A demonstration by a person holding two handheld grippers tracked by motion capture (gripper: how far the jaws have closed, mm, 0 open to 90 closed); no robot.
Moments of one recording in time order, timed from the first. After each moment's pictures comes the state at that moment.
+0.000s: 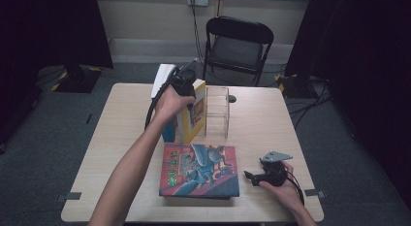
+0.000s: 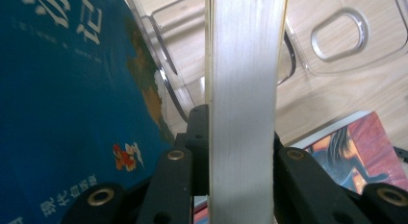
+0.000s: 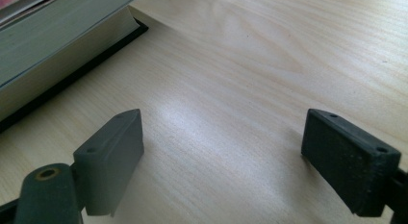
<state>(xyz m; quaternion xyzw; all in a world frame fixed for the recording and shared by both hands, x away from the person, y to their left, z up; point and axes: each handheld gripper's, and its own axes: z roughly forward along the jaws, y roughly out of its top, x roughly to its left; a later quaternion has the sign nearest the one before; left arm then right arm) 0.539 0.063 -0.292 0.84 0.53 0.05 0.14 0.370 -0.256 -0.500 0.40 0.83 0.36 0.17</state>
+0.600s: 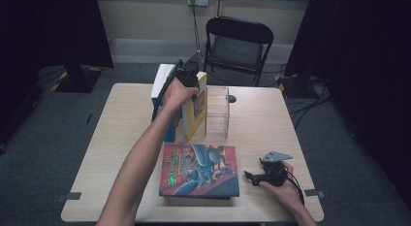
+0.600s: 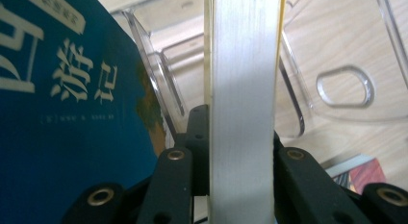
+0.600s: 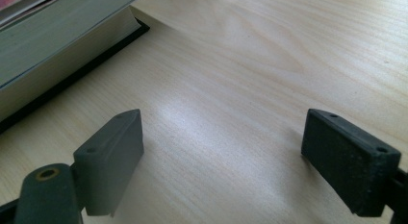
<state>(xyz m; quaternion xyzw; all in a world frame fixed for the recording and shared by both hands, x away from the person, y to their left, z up) 0.573 0.053 -0.293 0.82 0.55 0.06 0.15 0.370 -0.257 -0.500 0.40 0.83 0.36 0.17</state>
